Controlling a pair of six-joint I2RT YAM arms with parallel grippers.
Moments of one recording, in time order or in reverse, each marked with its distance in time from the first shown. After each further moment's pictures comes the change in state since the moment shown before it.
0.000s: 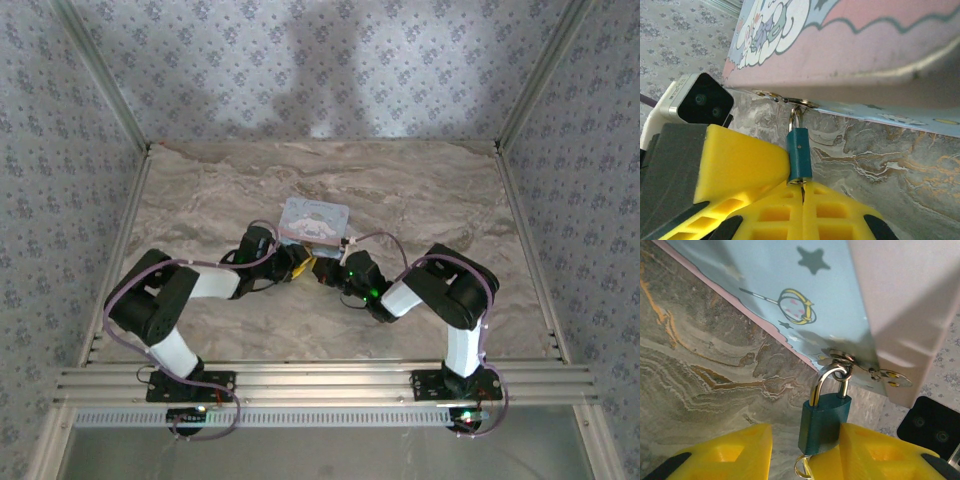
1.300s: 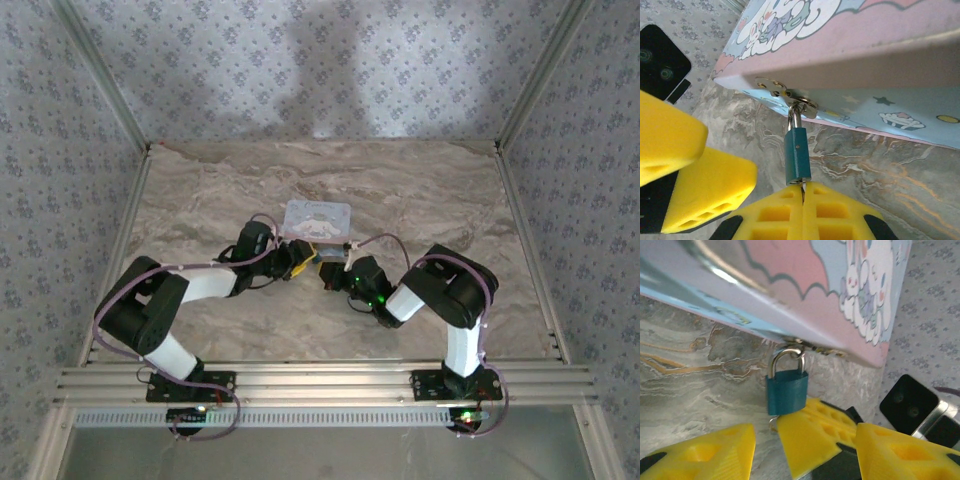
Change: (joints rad) left arm 0.000 -0.071 0.029 -0.075 0.066 0.105; right arm -0.008 0.006 -0.071 0.079 0.041 -0.230
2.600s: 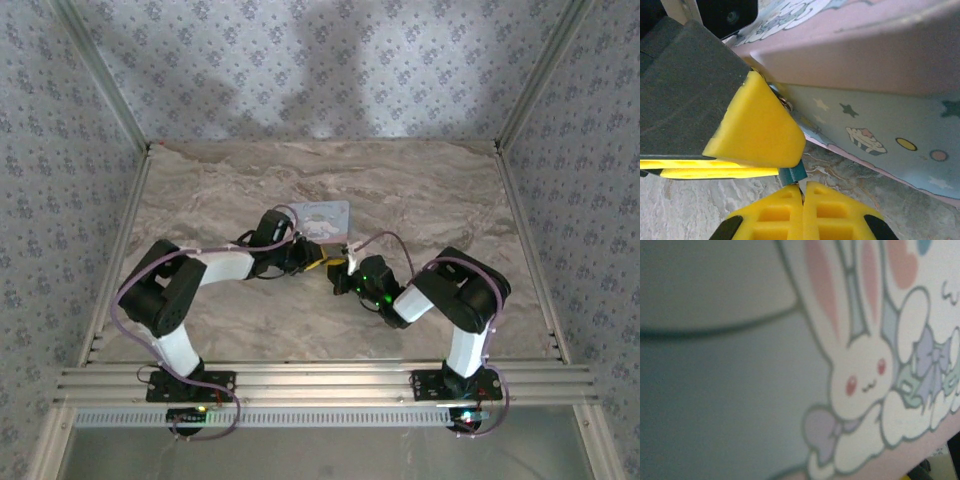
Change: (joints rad) left arm -0.047 0.146 0.213 -0.217 0.032 0.162; right arm -0.042 -0.057 -0.051 -0.013 -0.010 -0.402
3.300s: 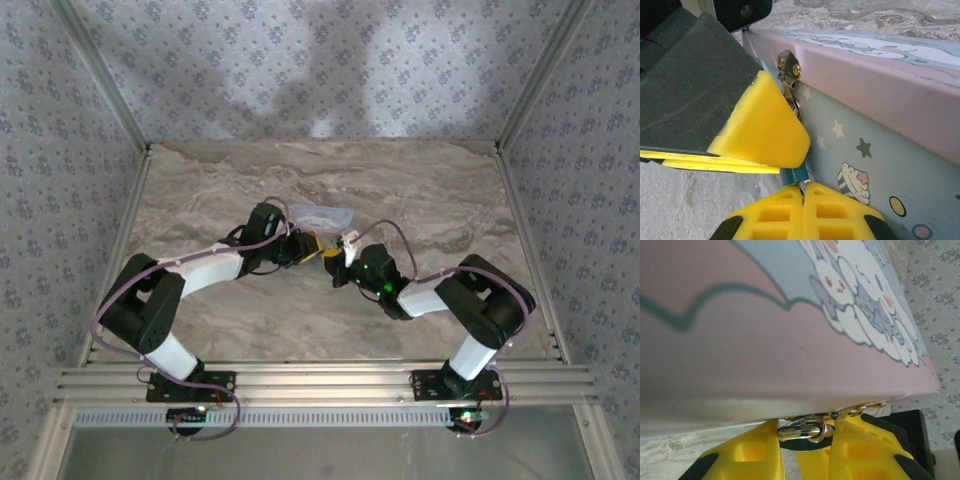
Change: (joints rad) left arm 0.017 -0.137 0.006 -0.090 -0.020 0.031; right arm -0.017 -0.152 0.064 -0.182 -0.071 -0.148
